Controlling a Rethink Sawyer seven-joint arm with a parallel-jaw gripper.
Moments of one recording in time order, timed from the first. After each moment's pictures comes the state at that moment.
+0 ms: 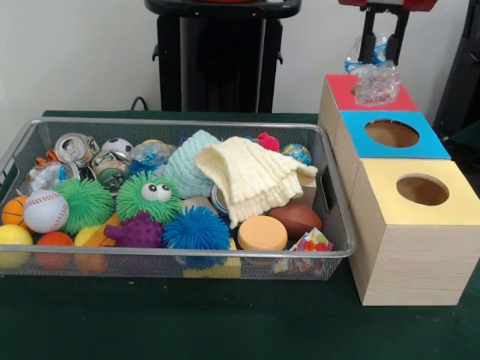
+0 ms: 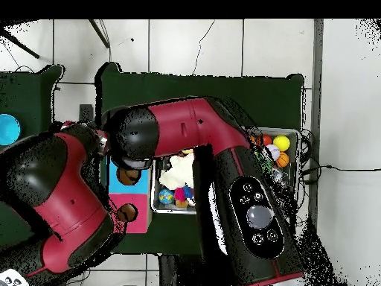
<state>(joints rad) -0.36 -0.85 0.50 1.51 -0.29 1.09 2.23</state>
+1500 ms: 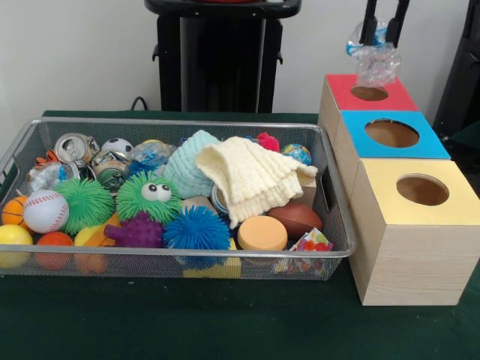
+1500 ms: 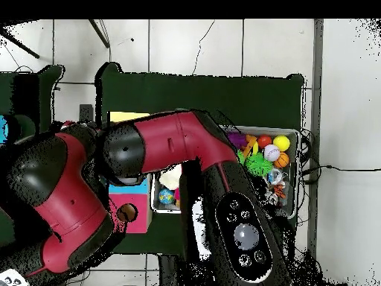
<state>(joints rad) -0.32 -0.93 0.47 1.60 -0.28 1.09 2.23</state>
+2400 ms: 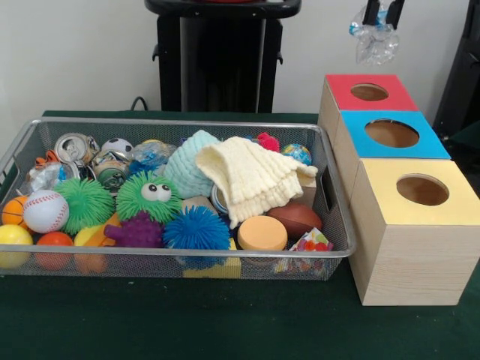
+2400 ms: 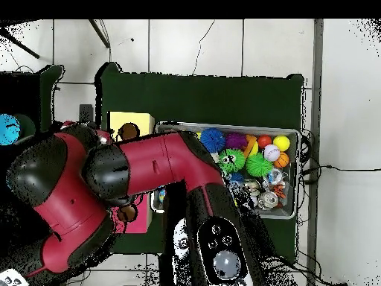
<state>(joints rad) -0.26 -0.97 0.41 1.69 -0.23 1.08 2.23</state>
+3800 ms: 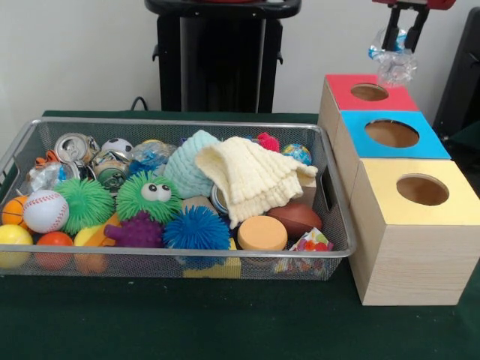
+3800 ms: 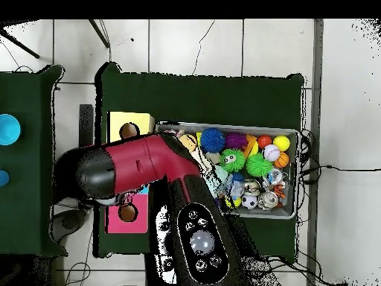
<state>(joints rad) -0.21 -0.90 0.40 1.69 -0.24 1.03 2.23</state>
